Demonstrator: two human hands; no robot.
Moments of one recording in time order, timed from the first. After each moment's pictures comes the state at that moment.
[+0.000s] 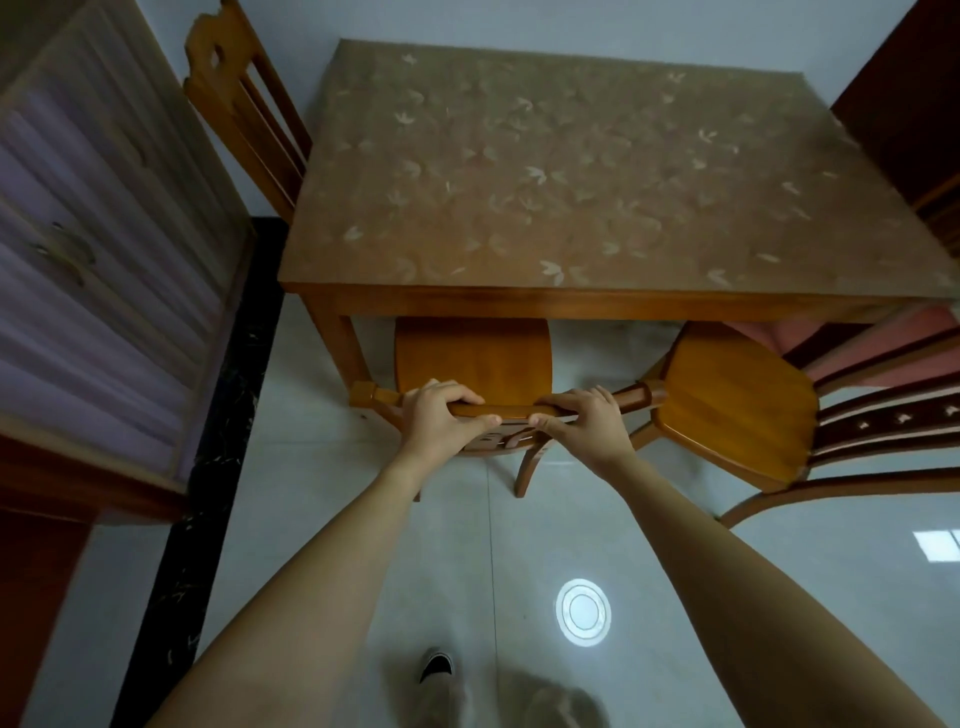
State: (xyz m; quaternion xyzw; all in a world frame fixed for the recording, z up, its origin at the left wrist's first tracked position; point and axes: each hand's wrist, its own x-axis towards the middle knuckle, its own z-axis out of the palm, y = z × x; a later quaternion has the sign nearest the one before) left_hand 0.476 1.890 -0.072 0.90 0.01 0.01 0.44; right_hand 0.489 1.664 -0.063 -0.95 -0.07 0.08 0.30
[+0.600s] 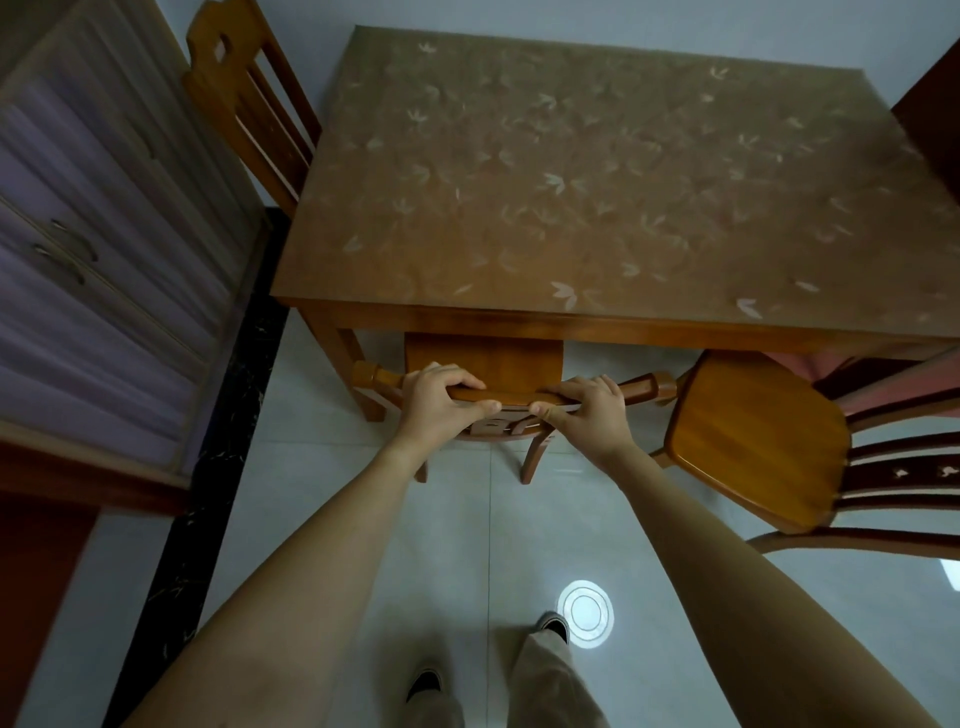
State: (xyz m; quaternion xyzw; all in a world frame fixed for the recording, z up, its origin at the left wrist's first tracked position) left_hand 0.565 1.882 -0.074 0.90 0.04 -0.01 0.43; right_hand 0.580 1.655 -0.065 -0.94 -0.07 0.06 0.32
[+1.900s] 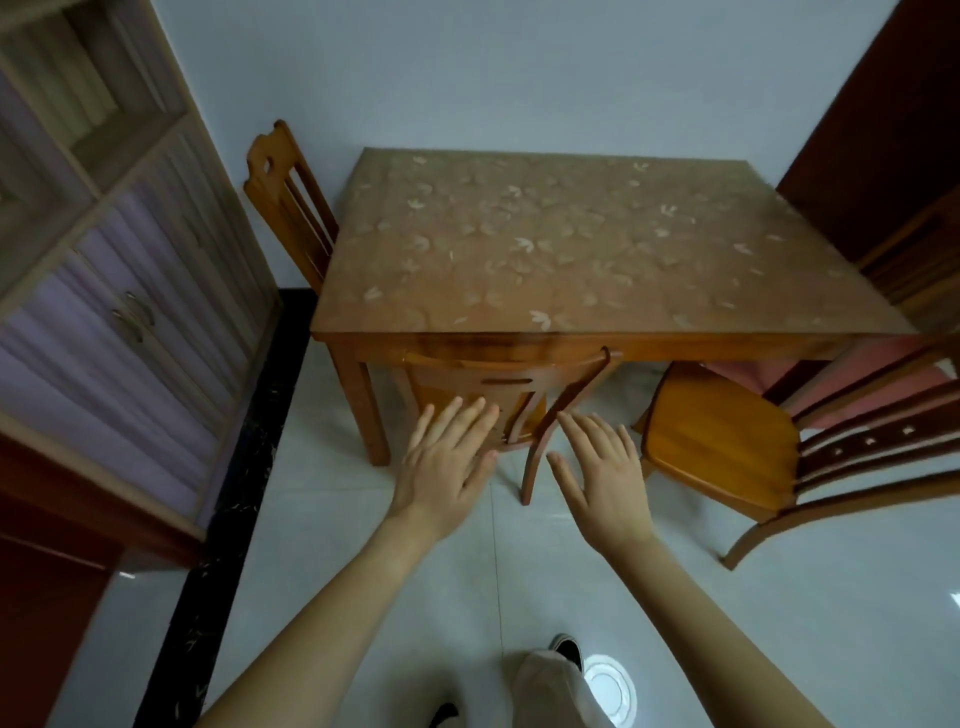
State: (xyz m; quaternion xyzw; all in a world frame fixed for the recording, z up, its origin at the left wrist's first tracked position) left_hand 0.362 1.884 0.029 0.96 -0.16 0.09 0.22; right_hand 0.356 1.665 0.026 -0.97 -0.09 -0.09 0.20
